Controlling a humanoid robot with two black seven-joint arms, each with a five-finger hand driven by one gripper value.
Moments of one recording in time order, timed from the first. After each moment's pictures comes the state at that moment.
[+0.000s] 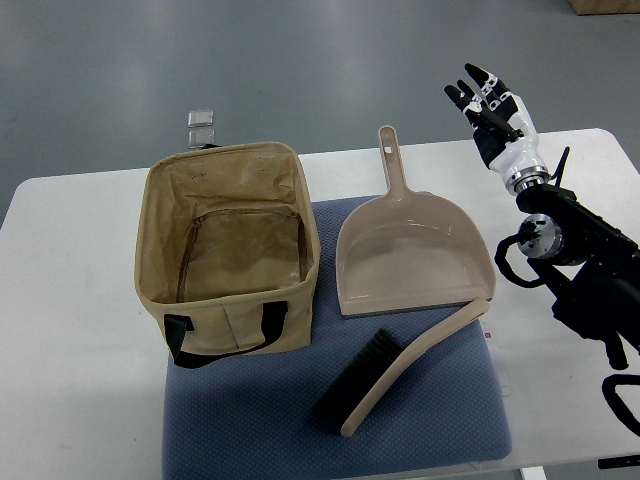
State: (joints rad) left arm 0.00 0.00 -0.12 -0.17 -0.06 0.05 0.07; right arm 0.72 -0.14 0.94 0.63 -0.29 0.14 0.47
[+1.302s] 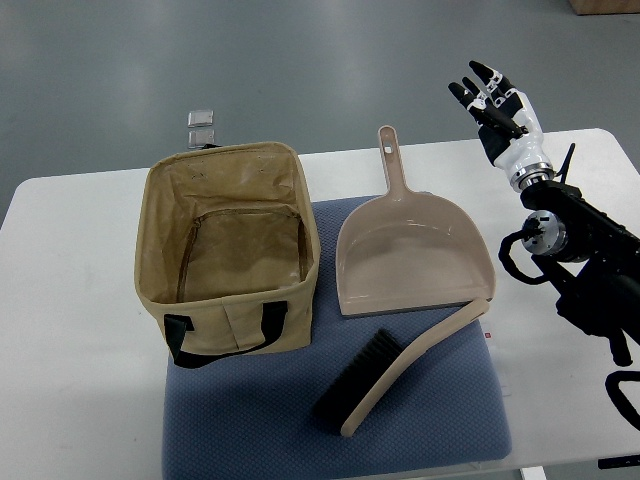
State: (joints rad) left arm 0.00 0.00 -0.12 -0.16 -0.06 0.05 0.06; right arm 0.73 -0.16 0.94 0.62 -0.29 0.12 0.47
